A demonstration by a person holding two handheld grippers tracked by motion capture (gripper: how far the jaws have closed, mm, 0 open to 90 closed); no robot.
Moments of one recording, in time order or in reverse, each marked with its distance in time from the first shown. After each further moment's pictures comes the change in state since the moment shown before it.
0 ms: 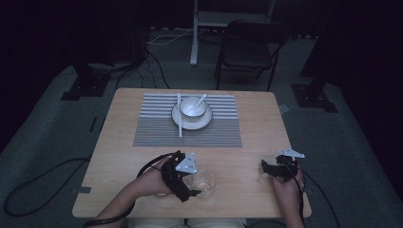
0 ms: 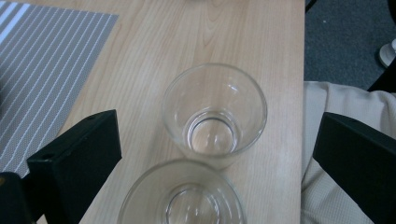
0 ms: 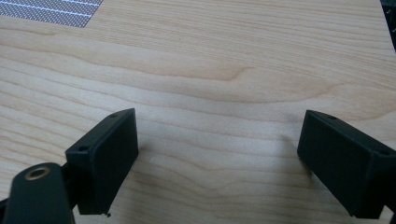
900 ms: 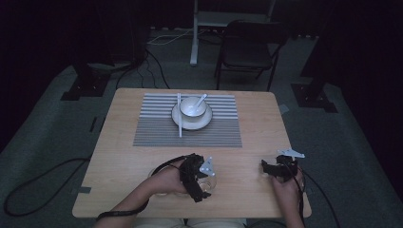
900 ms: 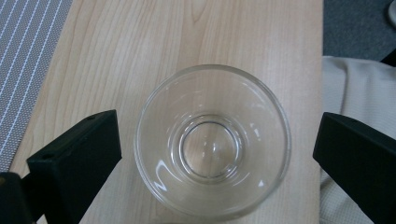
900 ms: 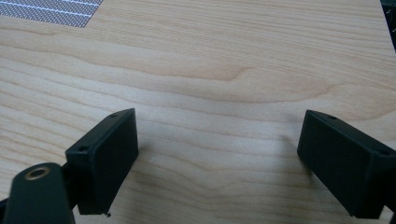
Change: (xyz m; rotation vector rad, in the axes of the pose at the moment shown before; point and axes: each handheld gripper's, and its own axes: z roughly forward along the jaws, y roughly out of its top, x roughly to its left) left arm 0.001 0.021 0.050 0.164 -0.044 0.039; right arm 0.000 0.000 0.000 0.000 0.000 0.000
